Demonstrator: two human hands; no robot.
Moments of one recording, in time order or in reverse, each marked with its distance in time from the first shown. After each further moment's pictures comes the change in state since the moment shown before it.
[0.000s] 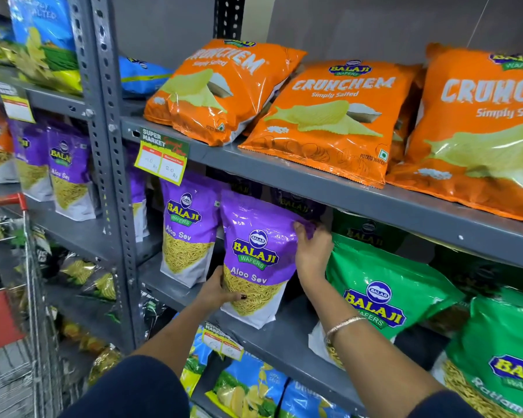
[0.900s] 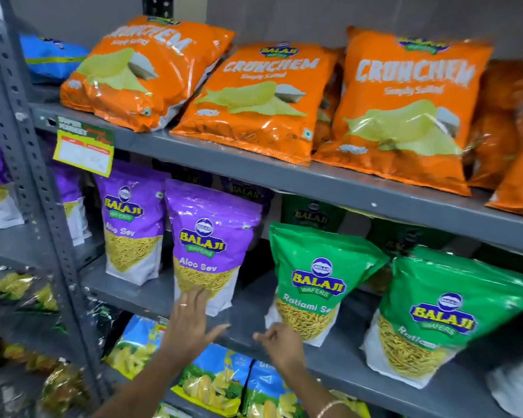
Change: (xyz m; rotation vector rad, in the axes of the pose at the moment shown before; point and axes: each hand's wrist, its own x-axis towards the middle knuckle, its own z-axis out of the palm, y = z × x) left_hand -0.068 -0.025 0.066 0.777 0.257 0.587; right_hand -0.105 0.167 -0.071 -0.430 -0.552 0.354
